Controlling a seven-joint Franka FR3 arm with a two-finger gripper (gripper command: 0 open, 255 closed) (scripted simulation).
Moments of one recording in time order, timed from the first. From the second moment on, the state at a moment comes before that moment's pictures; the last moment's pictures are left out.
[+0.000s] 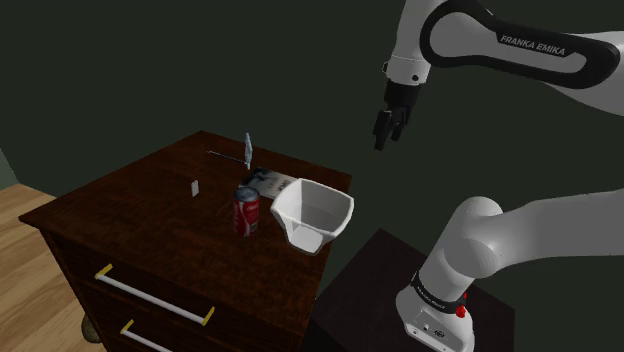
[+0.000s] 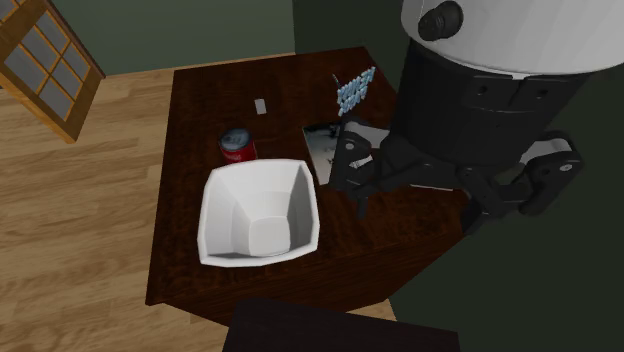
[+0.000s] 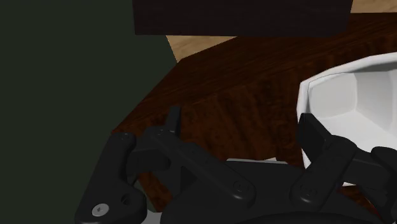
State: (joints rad) arm 0.02 -0.83 -0.01 -2.35 -0.07 1.47 0.05
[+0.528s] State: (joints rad) arm 0.05 -0.72 0.07 -2.36 -0.01 1.60 0.13
